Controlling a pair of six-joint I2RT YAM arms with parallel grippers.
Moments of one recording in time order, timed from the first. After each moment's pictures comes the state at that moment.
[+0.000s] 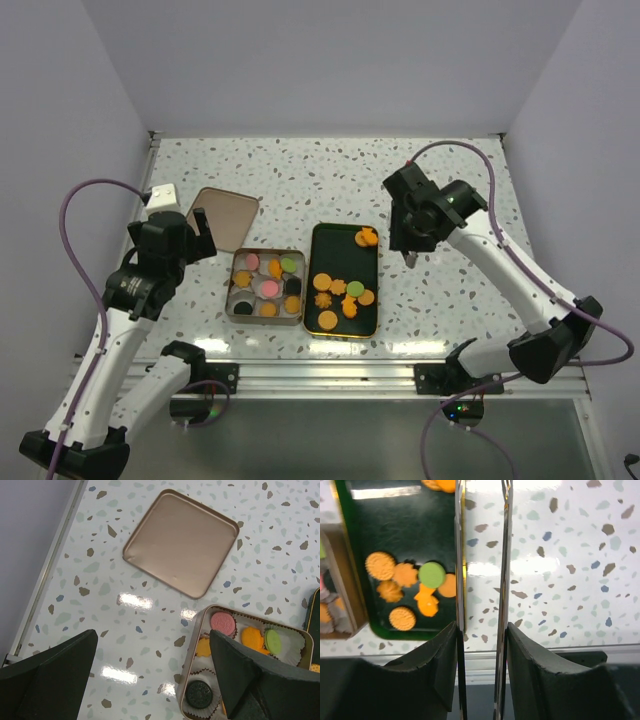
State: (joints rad) left arm -0.28 0.76 0.95 -0.80 -0.47 -0.33; right arm 0.68 1.39 1.56 -1.32 0.32 0.66
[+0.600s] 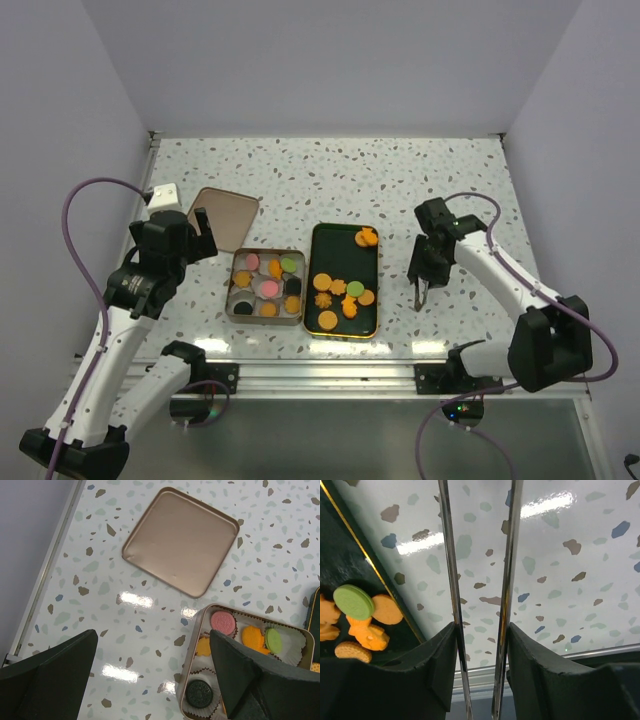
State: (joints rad) left arm -0.29 0.77 0.95 -0.80 -0.47 -0.33; right arm 0.33 1.33 0.99 -1.01 0.11 0.62
